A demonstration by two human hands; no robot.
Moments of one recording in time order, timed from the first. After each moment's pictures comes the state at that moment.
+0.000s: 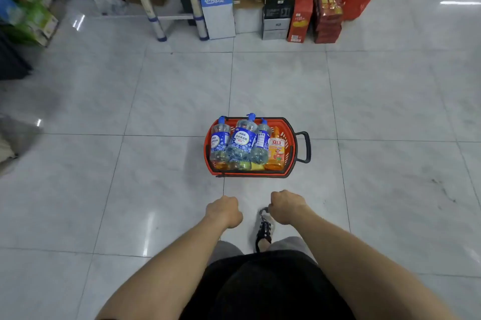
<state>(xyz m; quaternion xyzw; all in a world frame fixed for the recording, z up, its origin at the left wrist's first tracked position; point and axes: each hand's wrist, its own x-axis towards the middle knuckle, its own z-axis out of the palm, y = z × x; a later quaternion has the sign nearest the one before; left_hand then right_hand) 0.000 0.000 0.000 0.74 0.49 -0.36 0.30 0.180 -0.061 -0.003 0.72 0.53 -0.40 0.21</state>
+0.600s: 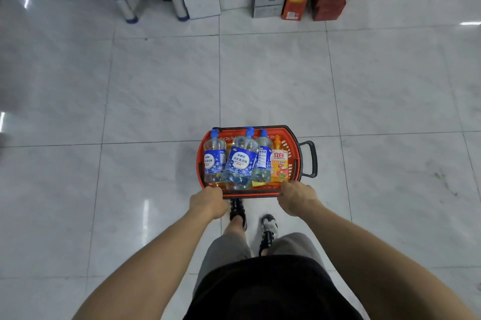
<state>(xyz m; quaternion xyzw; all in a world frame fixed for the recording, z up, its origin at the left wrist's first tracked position) 0.030 0.201 -0.058 0.73 0.50 -0.37 0.28 0.251 0.100 -0.056 0.77 0.46 -0.40 0.19</state>
